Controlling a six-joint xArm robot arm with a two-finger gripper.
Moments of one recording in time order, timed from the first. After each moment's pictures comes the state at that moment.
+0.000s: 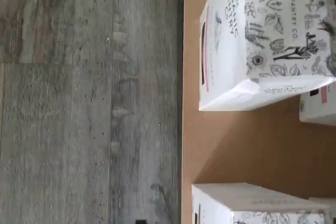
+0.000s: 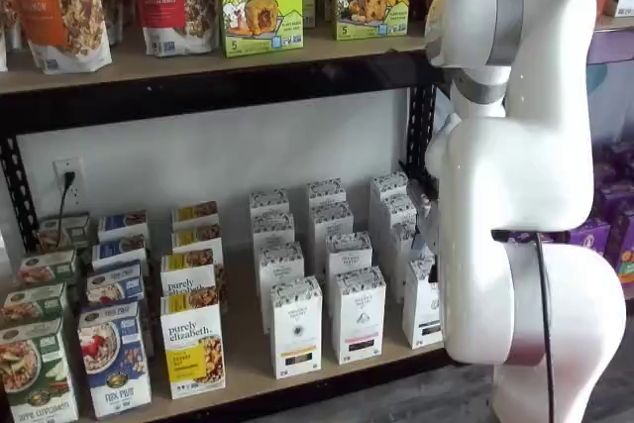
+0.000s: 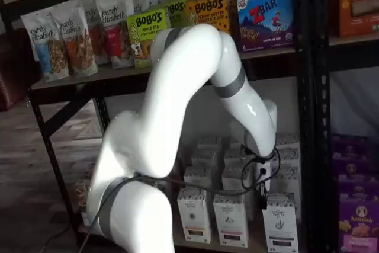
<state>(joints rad) -0.34 0.77 -1.24 0.35 0.45 -2.21</state>
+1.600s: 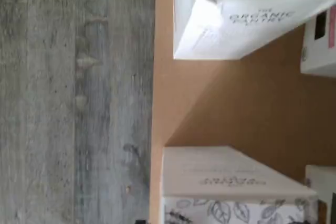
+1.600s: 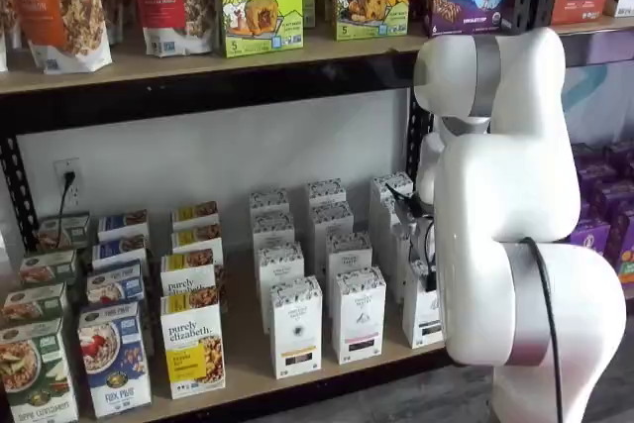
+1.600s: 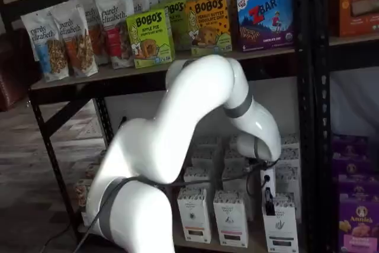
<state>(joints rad) -0.32 1.05 -1.56 0.00 0.47 -1.88</state>
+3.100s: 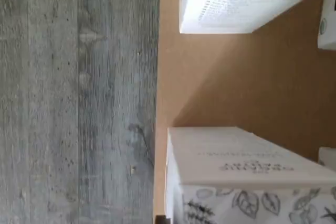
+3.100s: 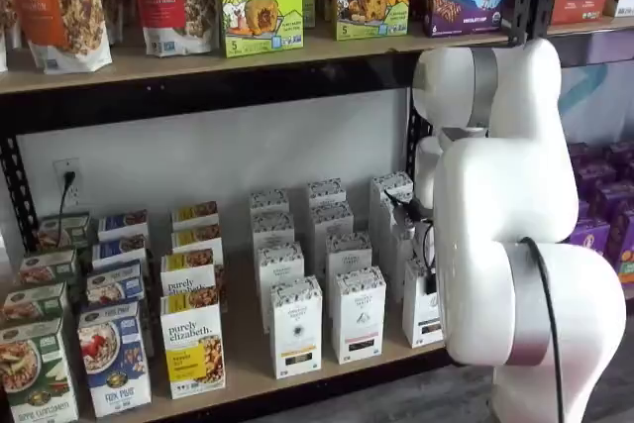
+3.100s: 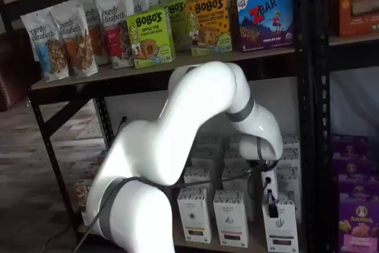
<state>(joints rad) -0.33 1.11 -1.64 -0.14 0.50 -1.77</state>
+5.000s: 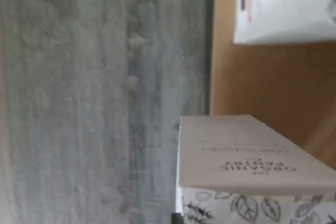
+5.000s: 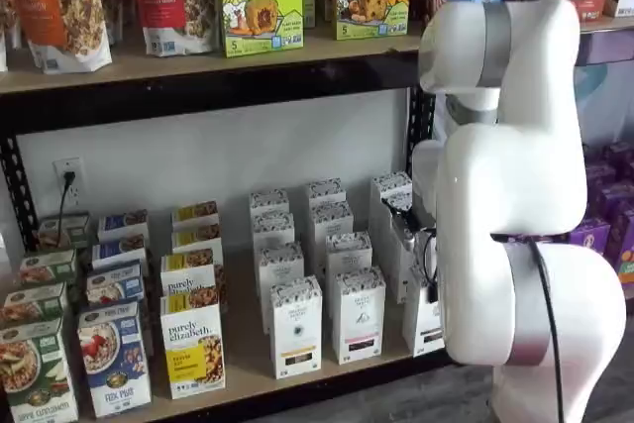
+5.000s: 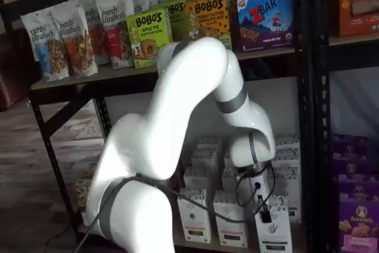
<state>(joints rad) -0.33 0.88 -1.26 -0.41 0.34 -1.50</state>
